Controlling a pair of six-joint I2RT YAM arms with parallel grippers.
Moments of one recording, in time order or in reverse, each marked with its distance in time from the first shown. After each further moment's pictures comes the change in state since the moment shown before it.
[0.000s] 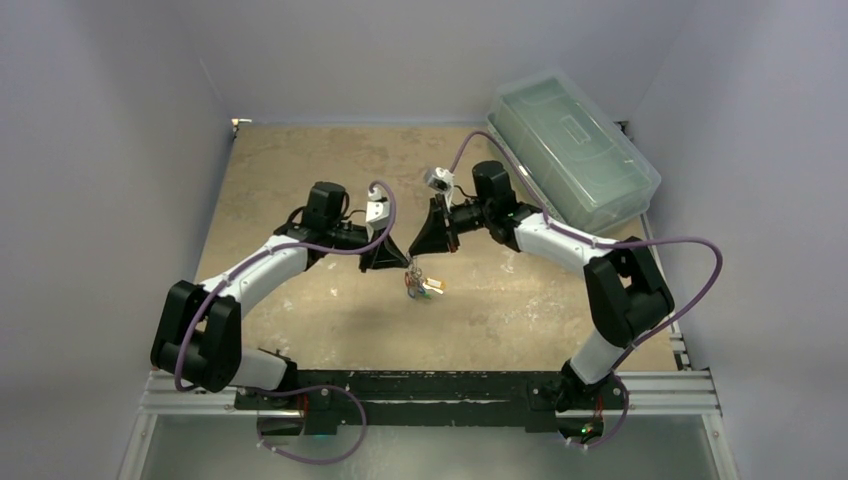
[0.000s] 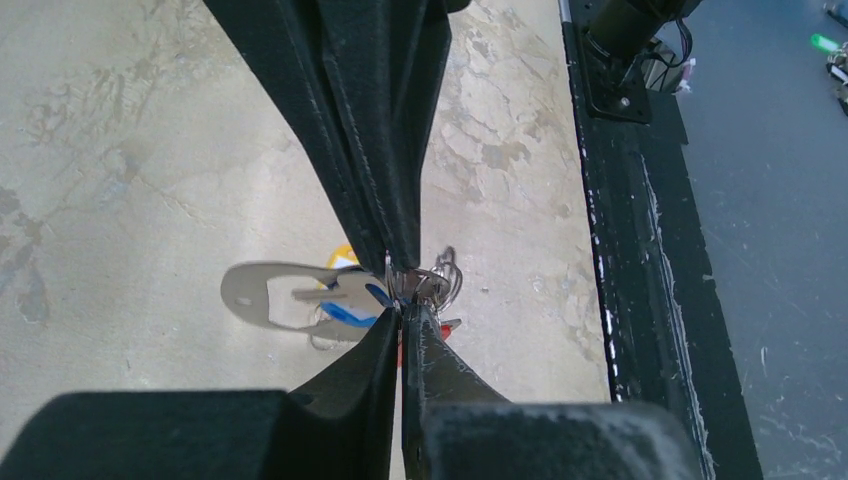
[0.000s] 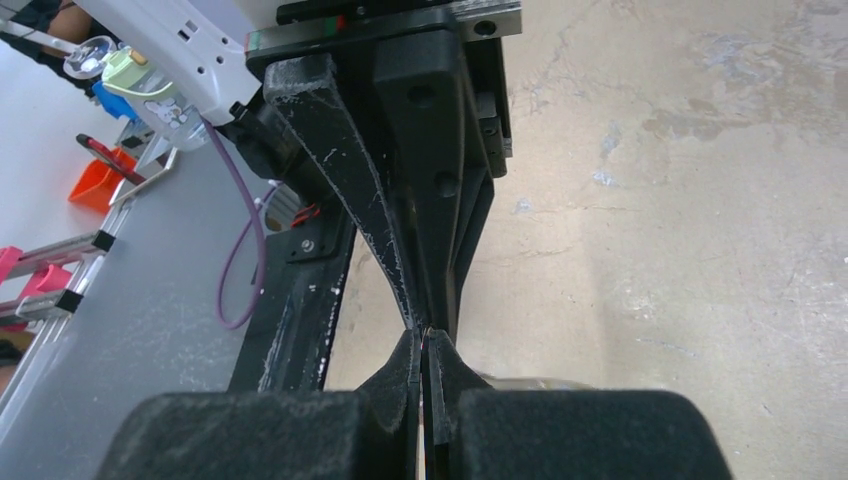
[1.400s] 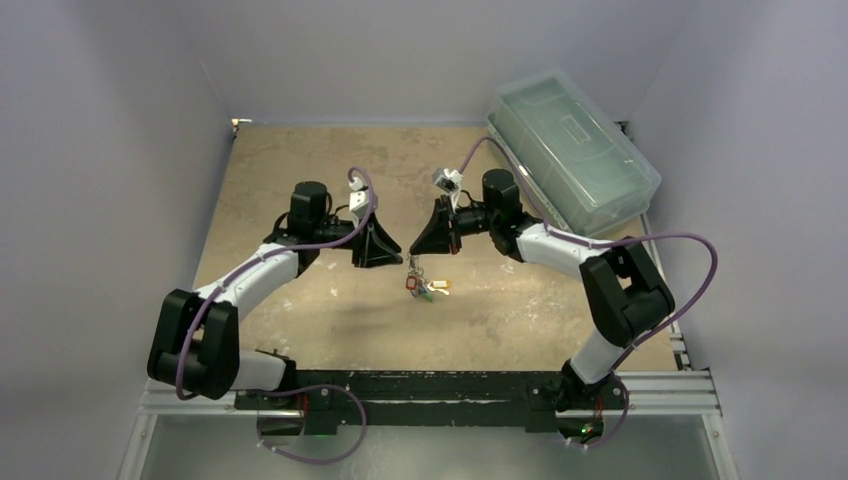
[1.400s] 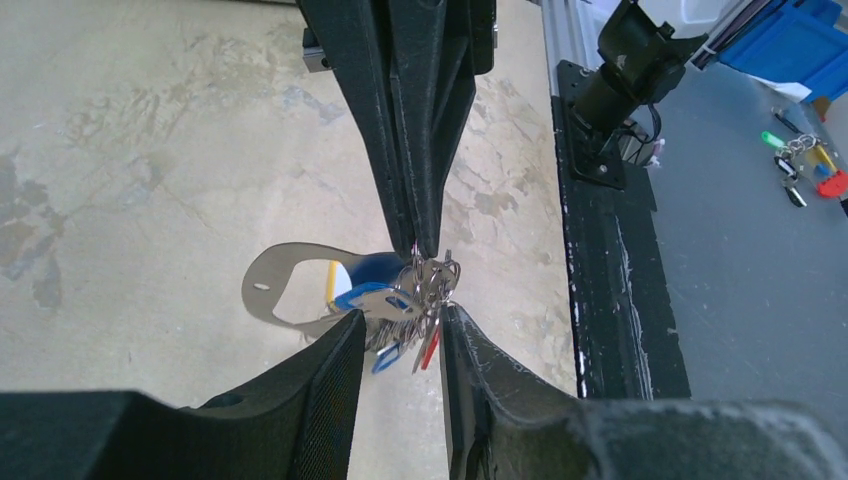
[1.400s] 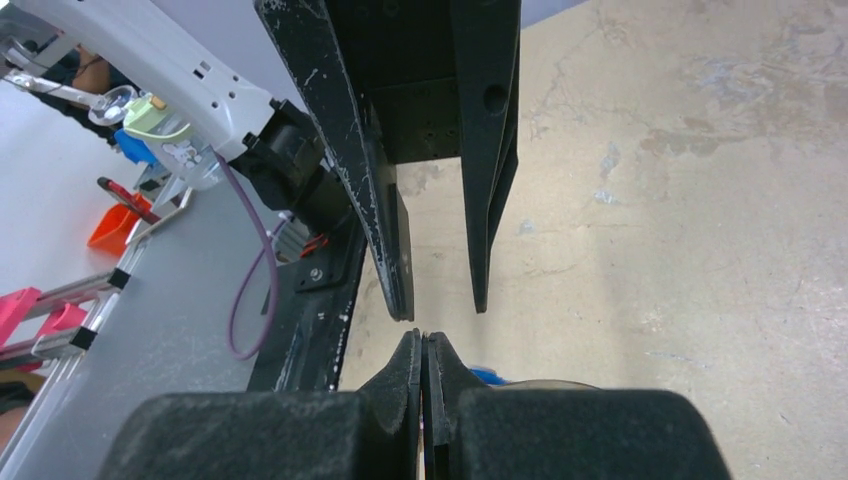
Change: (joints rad) left arm 0.083 -0.043 -0.075 0.220 0.071 -0.252; right arm -0.018 0.000 -0.108 0.298 0.000 0.207
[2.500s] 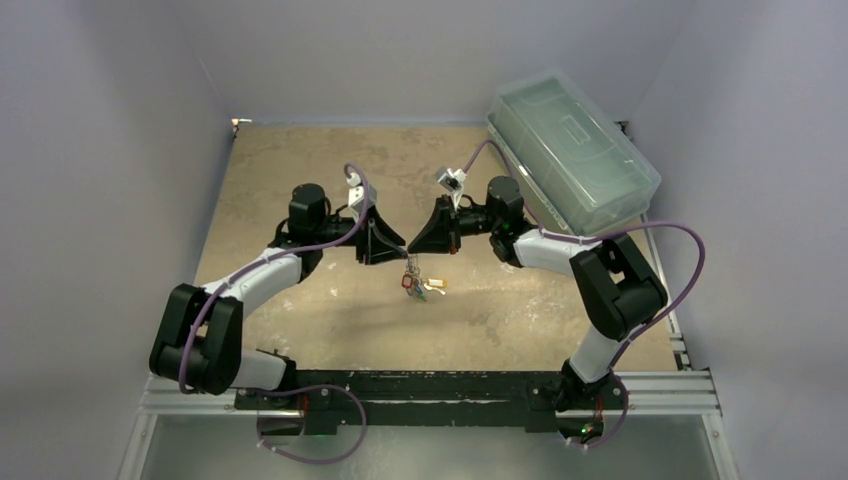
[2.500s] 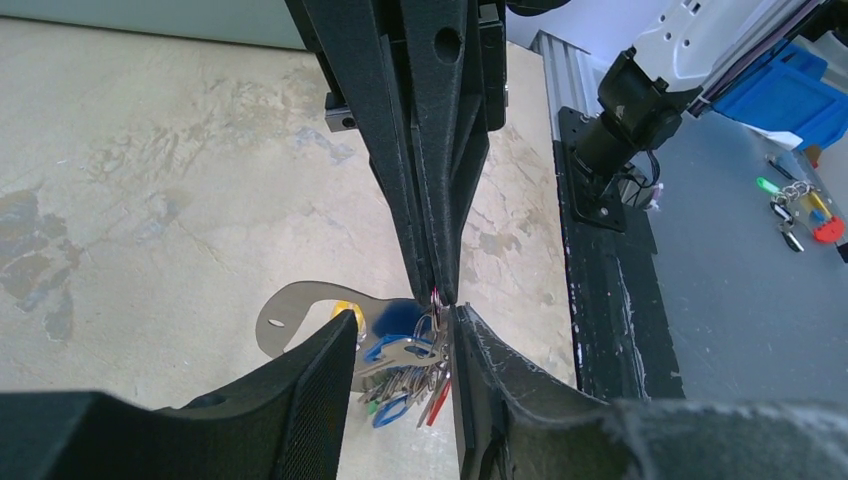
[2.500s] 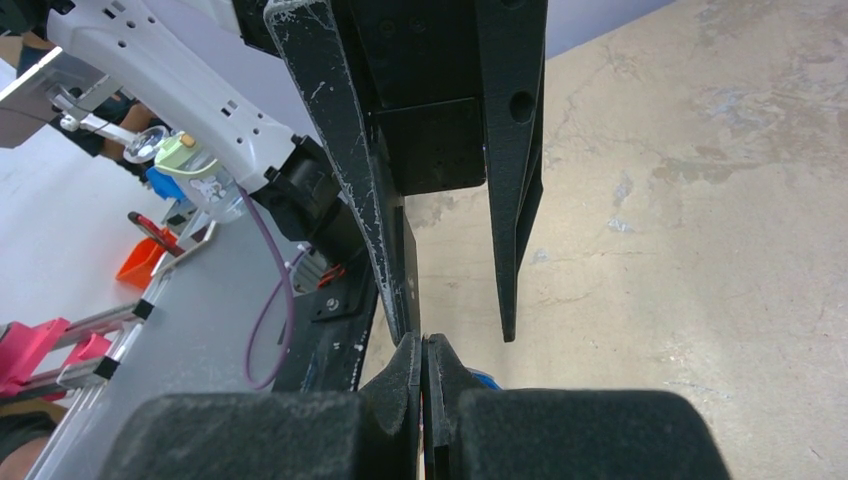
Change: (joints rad) left arm -0.014 0.021 -0.072 0.349 -0.018 -0.254; right arm 0.000 0.047 -0.072 0.360 -0.001 0.257
